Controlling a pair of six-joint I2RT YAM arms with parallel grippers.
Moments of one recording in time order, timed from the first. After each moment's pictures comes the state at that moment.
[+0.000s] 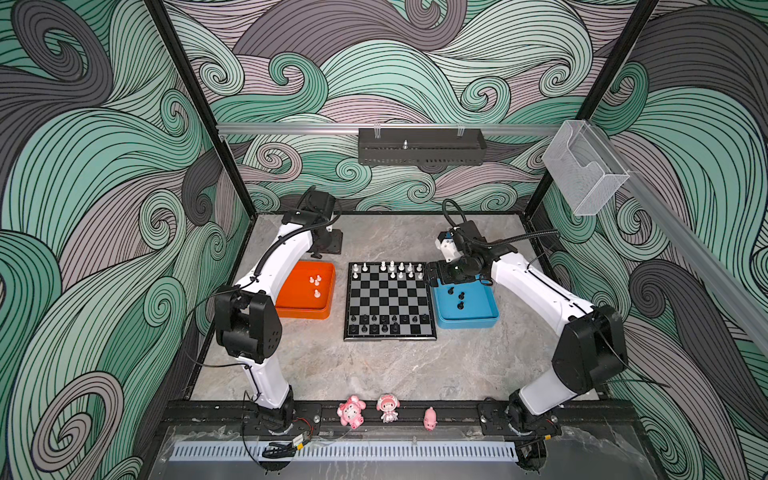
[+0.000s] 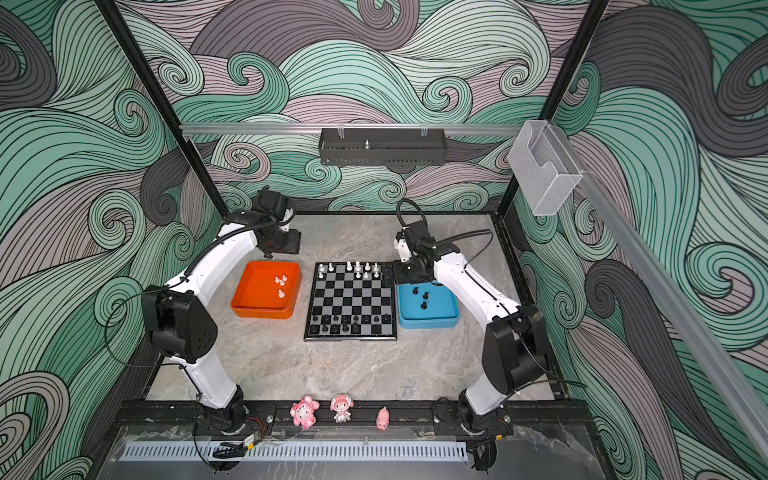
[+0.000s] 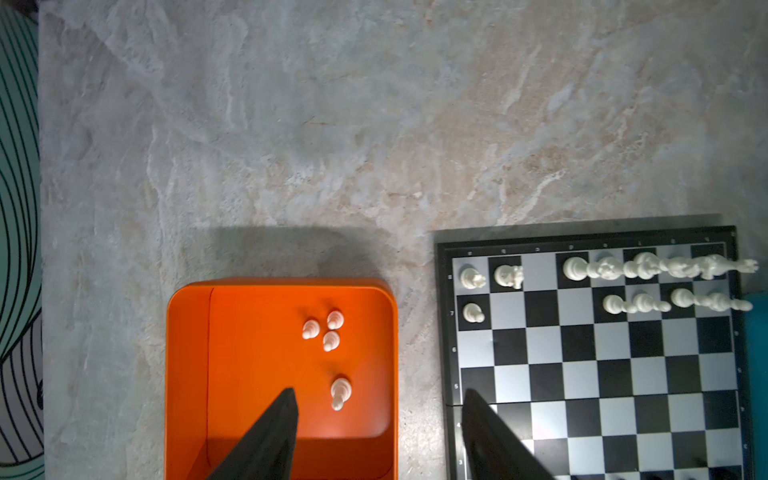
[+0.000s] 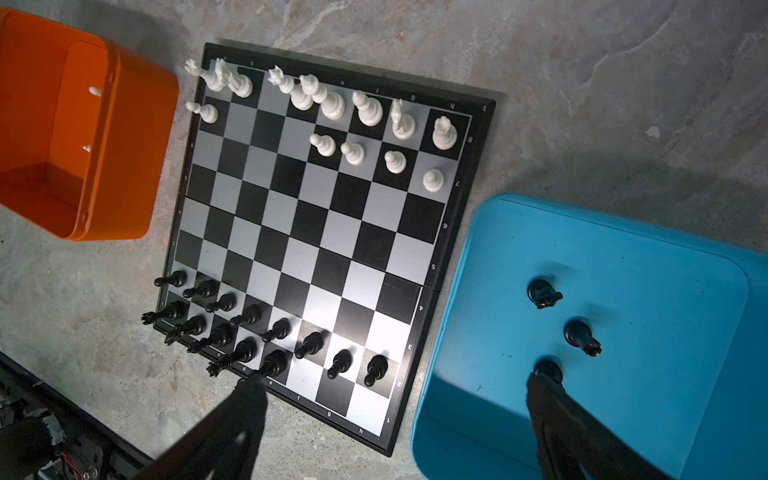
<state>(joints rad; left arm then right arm) -0.19 1.75 1.65 -0.98 -0.10 -0.17 0.44 1.61 1.34 -0.83 -0.18 0.17</state>
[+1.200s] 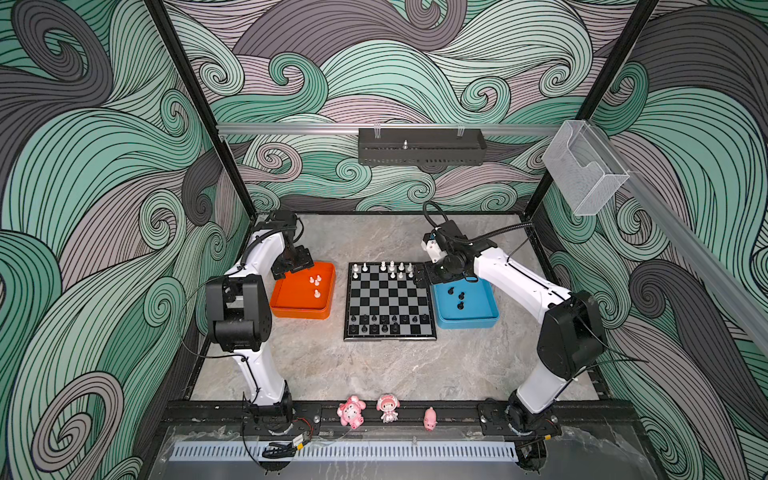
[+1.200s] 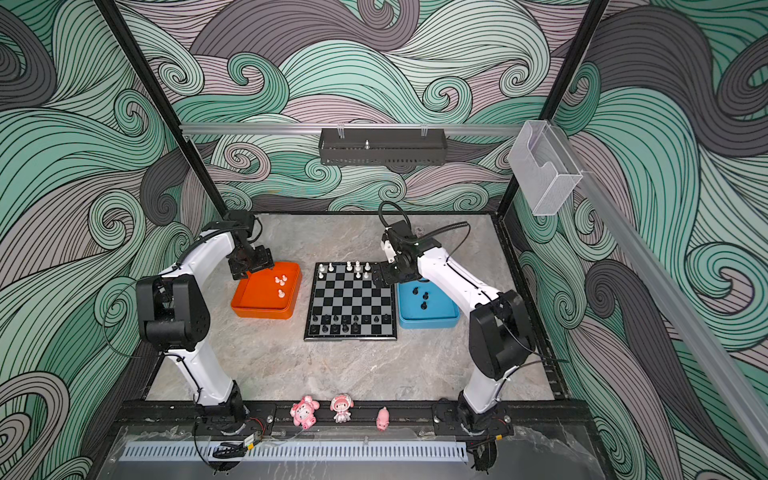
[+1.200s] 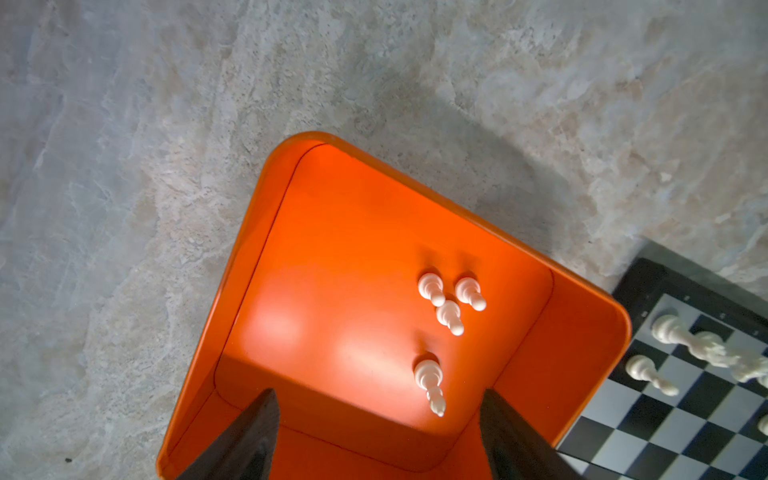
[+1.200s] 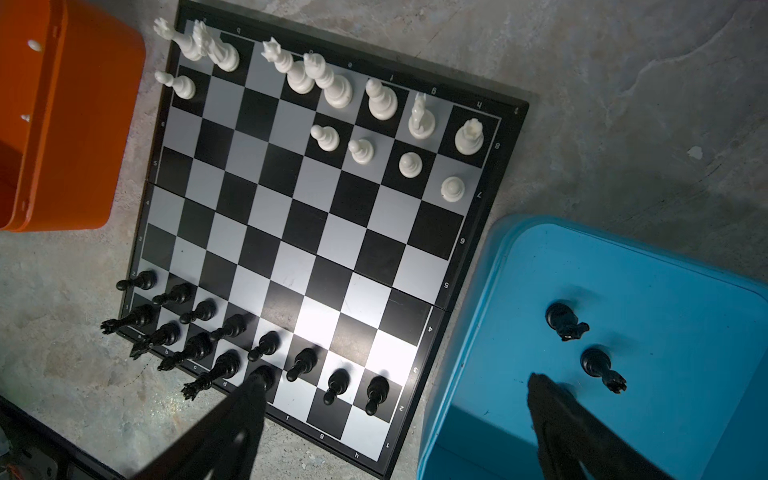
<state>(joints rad) 0.04 1.86 1.52 -1.02 -0.04 -0.40 0.49 1.72 1.39 -0.84 -0.13 0.15</state>
